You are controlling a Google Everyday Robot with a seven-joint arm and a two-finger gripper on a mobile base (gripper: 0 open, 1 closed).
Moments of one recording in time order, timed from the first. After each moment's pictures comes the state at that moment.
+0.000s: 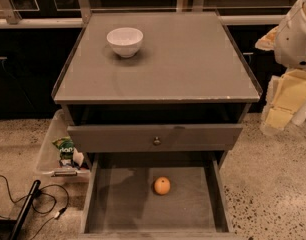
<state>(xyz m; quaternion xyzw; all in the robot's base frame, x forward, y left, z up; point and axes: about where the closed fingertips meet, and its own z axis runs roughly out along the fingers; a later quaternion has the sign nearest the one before) 0.438 -0.217 0.976 -0.60 0.78 -0.03 0.16</state>
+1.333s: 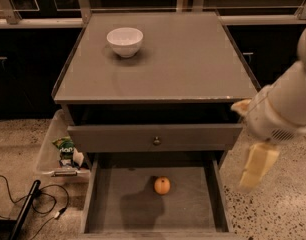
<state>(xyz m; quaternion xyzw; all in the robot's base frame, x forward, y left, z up) 0.406 -0.196 0.850 -0.61 0.77 0.04 0.15</state>
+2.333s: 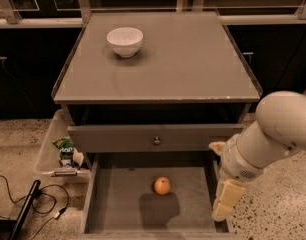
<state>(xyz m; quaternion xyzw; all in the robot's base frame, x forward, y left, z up) 0.396 -0.175 0.716 -0.62 0.77 0.11 0.14</state>
